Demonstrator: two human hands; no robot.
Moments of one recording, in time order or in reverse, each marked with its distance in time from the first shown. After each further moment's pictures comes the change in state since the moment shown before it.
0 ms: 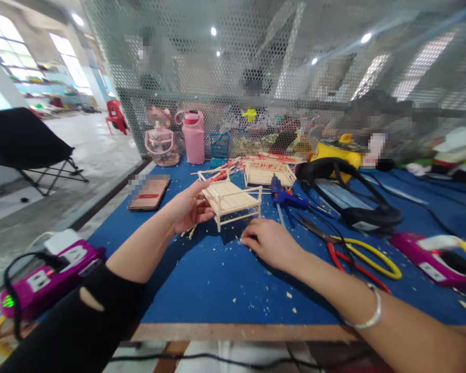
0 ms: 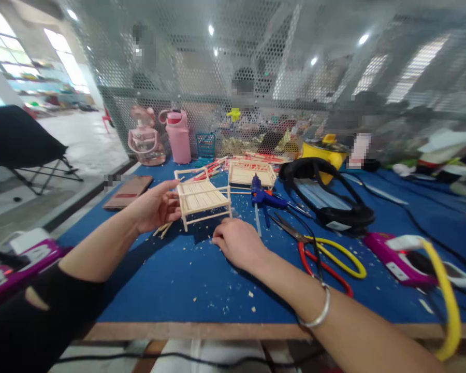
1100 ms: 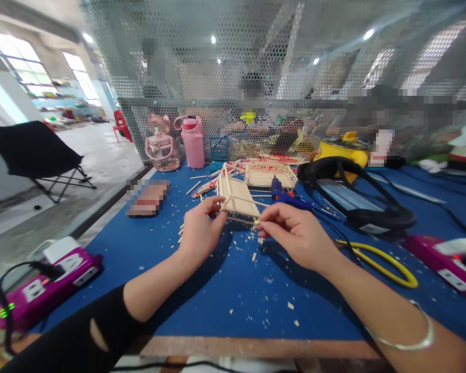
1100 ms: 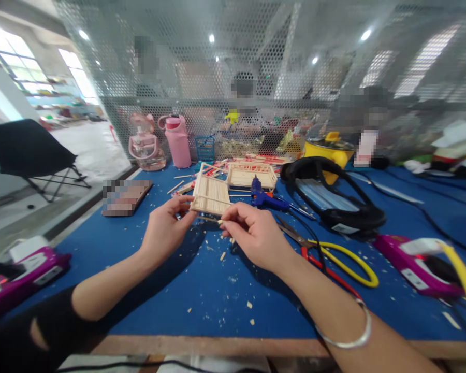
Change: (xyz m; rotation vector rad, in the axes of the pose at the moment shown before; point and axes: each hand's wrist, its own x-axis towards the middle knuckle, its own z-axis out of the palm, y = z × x) left_hand -0.005 -0.055 0.028 0.758 0.339 0.798; right_hand -0.018 0.015 -0.033 0.813 0.316 0.022
